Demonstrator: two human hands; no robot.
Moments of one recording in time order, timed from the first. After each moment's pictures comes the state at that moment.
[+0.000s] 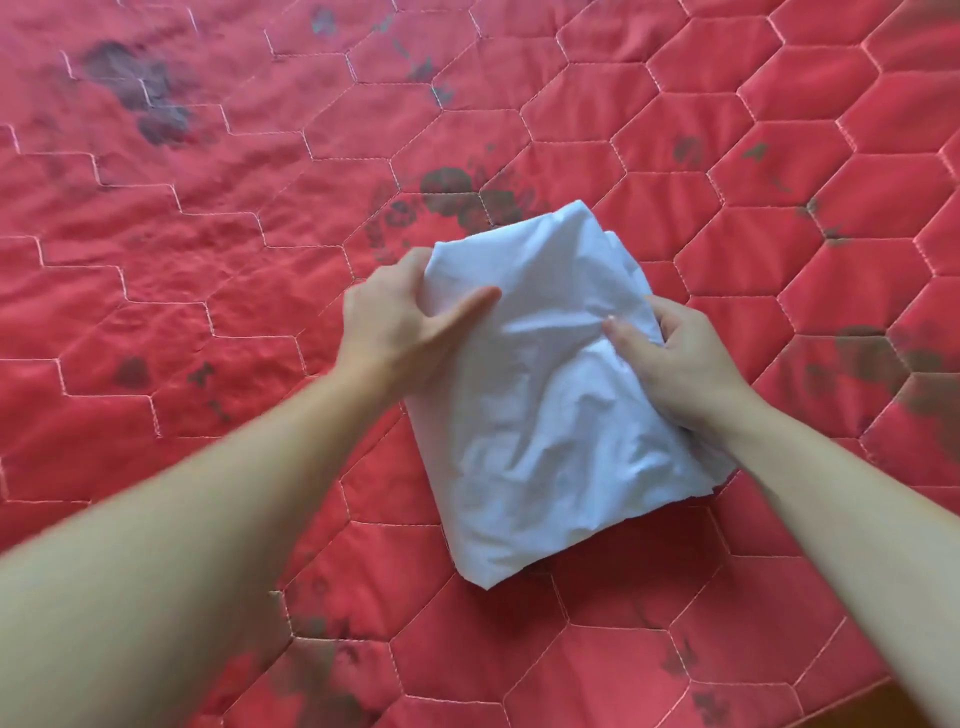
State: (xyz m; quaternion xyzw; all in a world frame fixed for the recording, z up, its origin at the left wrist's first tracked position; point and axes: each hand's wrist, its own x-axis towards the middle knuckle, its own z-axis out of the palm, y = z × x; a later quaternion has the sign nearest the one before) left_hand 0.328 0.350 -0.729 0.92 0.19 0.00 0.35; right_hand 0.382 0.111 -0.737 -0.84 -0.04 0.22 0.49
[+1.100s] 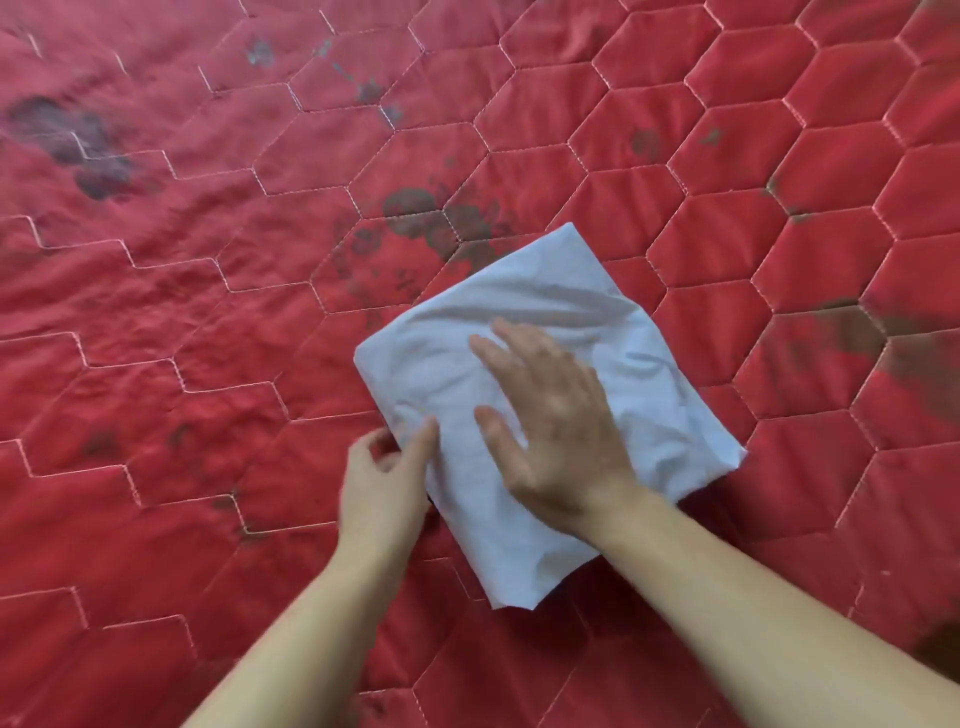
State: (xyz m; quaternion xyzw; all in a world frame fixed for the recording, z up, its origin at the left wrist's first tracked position) left_hand 0.244 0.323 -0.751 0.65 0.48 -0.12 0.58; right_hand 0.310 0.179 -0.742 -0.92 -0.24 0.02 0.31
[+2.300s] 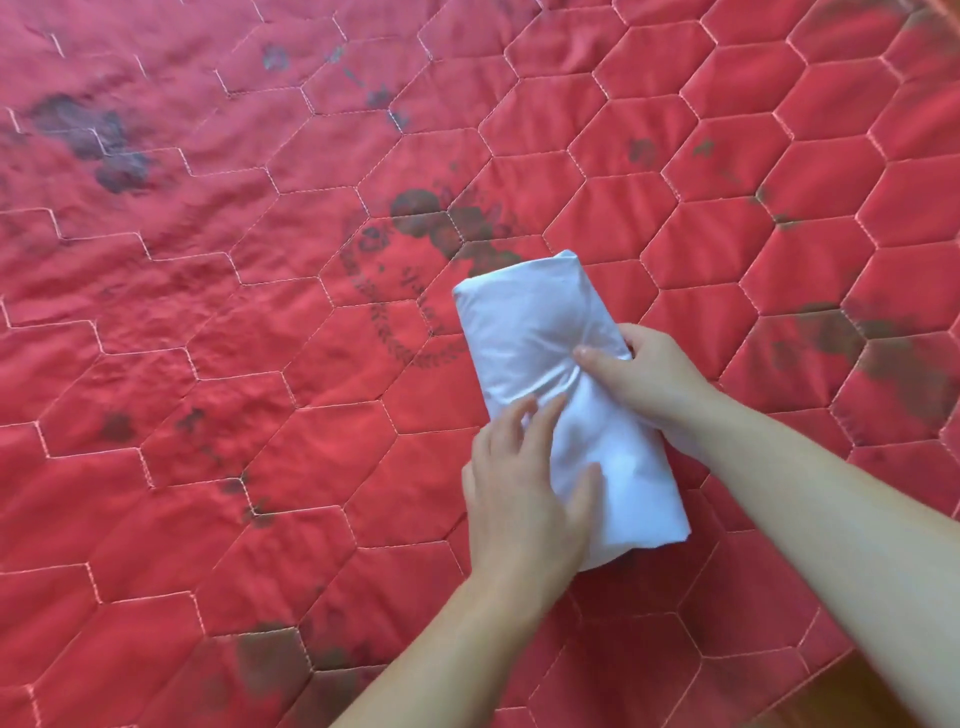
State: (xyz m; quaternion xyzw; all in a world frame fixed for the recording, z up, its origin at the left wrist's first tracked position) left_hand 0.237 0.228 -0.727 0.89 0.16 -0.05 0.42; right_hand 0.366 0.120 -0.729 -0.82 0.10 0.30 0.47
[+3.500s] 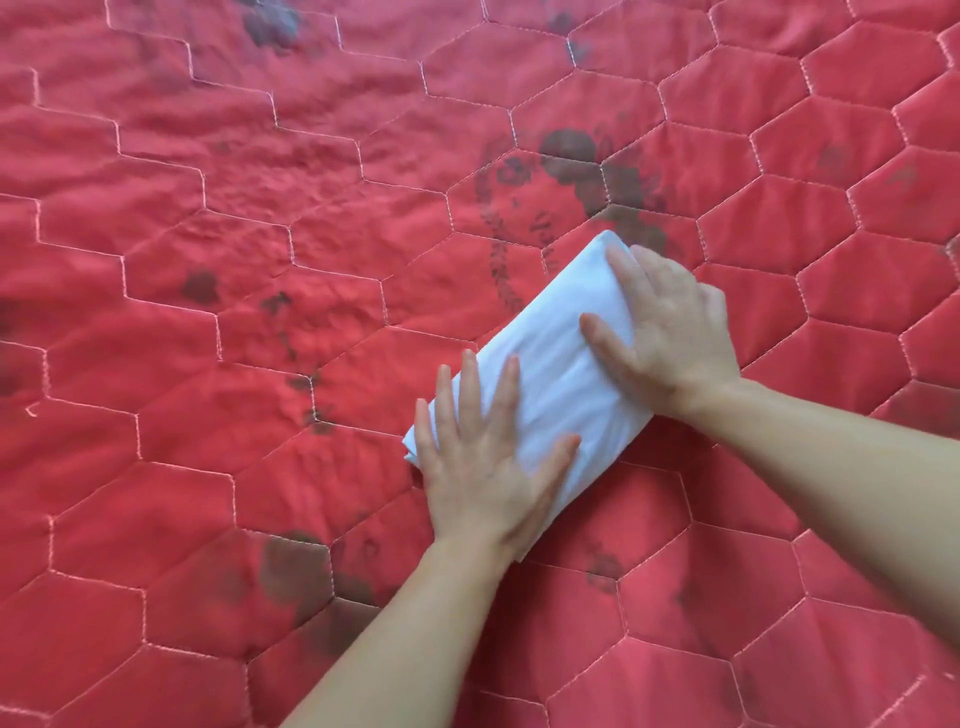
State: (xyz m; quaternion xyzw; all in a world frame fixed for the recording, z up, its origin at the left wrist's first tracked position) left_hand 0.202 0.293 -0.797 0.94 0.27 -0.02 0.21; right_hand 0.385 0.190 -0.780 -0.95 -0.29 0.10 0.07
